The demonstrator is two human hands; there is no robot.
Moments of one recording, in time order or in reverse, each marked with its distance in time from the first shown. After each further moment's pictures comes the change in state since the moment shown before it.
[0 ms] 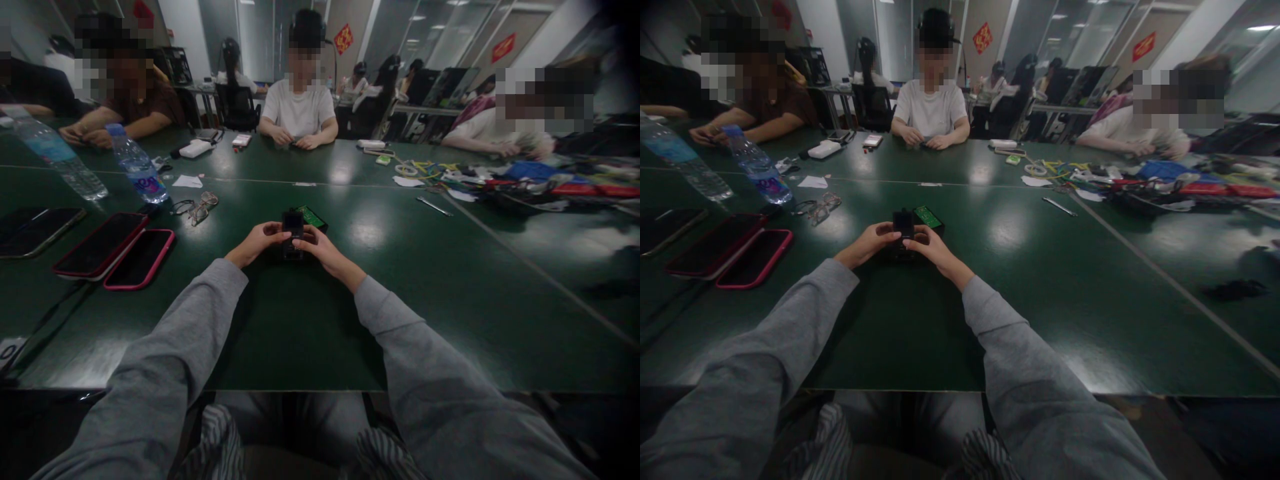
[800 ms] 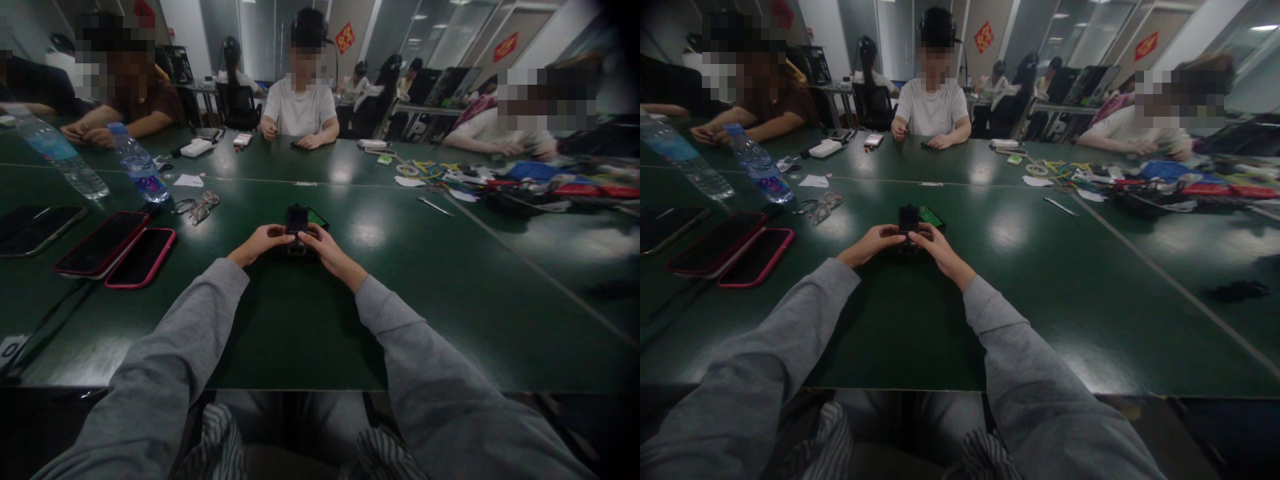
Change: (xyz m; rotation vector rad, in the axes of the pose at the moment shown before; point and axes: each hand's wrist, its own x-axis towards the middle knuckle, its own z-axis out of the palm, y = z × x) left_hand 0.004 -0.005 -0.001 0.122 -0.025 -0.036; right_hand 0.002 -0.001 0.000 0.044 0.068 0.002
